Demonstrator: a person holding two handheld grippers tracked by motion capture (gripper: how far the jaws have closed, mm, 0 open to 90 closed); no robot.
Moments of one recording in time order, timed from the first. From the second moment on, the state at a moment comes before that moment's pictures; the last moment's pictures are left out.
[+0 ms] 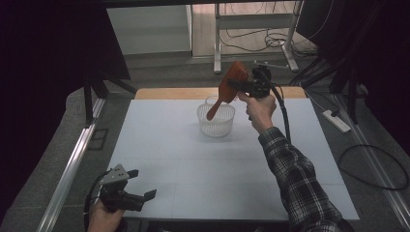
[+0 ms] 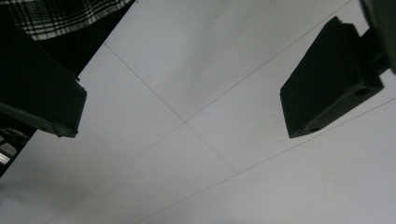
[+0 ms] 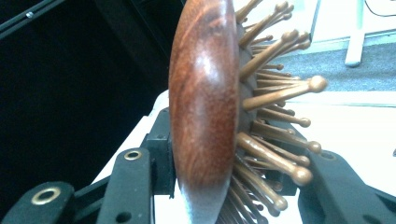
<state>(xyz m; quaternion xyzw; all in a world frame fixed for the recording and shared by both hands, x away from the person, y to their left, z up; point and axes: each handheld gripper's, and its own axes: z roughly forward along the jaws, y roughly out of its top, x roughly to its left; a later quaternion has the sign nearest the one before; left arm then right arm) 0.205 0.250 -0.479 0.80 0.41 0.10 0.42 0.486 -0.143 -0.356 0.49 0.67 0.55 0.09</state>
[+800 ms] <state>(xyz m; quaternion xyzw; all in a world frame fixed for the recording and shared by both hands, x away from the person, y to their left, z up) 0.206 0.252 -0.479 0.80 0.41 0.10 0.43 0.488 -0.128 -0.390 0.50 0.68 0.53 0.09</state>
